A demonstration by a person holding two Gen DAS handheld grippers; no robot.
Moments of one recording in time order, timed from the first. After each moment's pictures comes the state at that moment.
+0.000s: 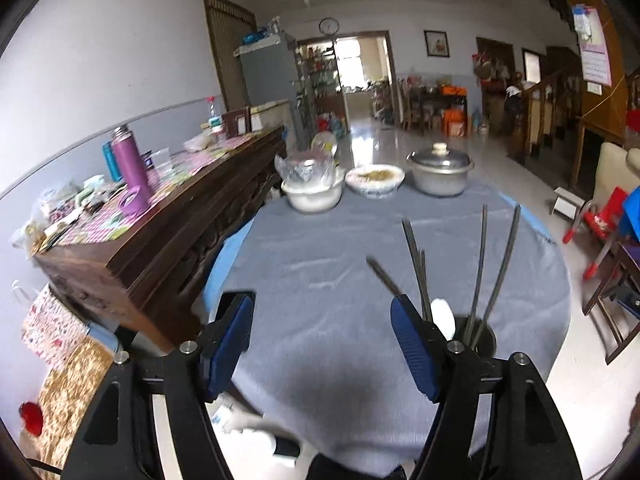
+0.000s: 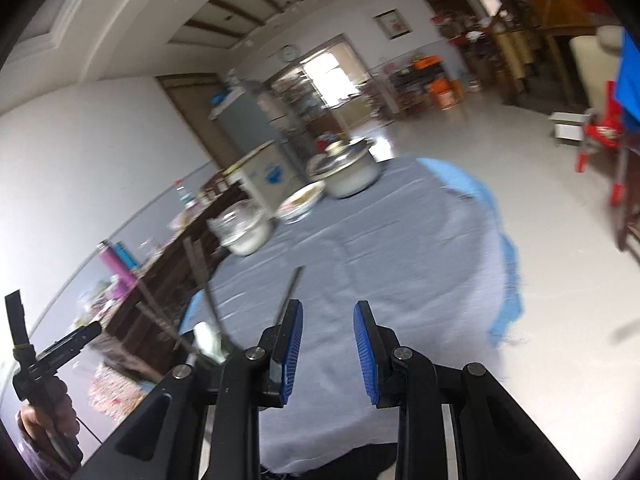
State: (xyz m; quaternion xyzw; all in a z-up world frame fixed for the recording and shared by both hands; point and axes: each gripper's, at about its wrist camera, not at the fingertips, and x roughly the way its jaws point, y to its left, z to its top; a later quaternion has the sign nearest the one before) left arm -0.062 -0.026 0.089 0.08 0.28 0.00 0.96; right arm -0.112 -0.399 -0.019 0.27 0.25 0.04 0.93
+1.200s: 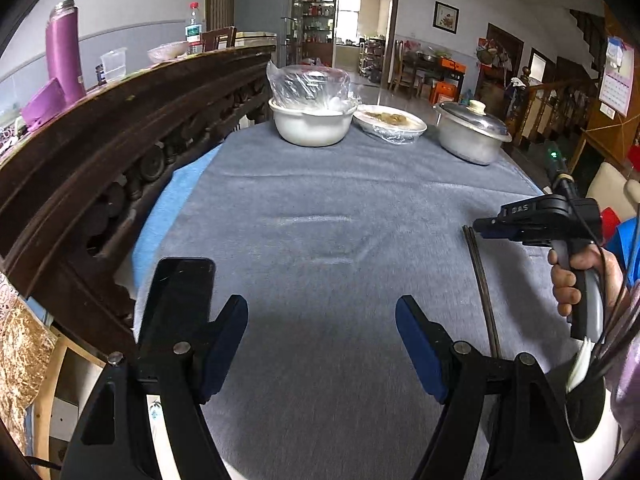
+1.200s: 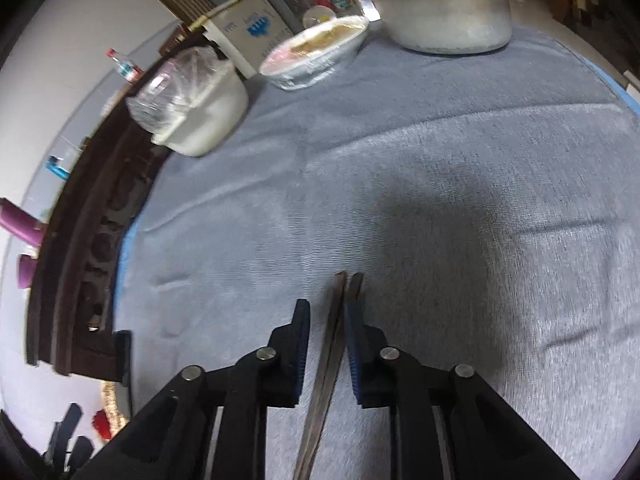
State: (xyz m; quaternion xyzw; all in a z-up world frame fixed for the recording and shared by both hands) left arm 0.105 0.048 -0.030 -0.01 0.39 -0.06 0.92; right arm 0.281 -0.245 -0.128 0.19 0.52 0.09 0.83
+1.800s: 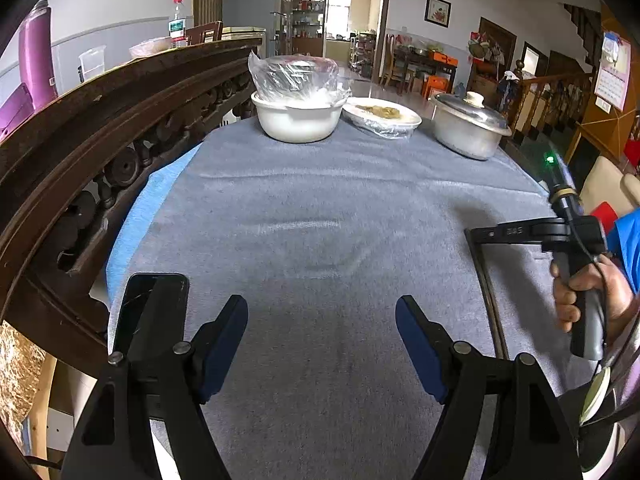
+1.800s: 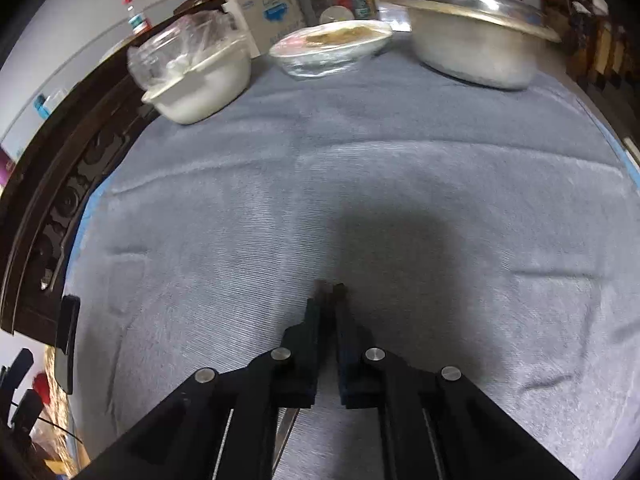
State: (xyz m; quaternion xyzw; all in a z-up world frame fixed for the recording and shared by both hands) left arm 0.138 0.034 -0.043 0.00 0.40 -0.07 0.91; right arm 0.285 -0.235 -0.132 0.09 0.51 0.08 0.85
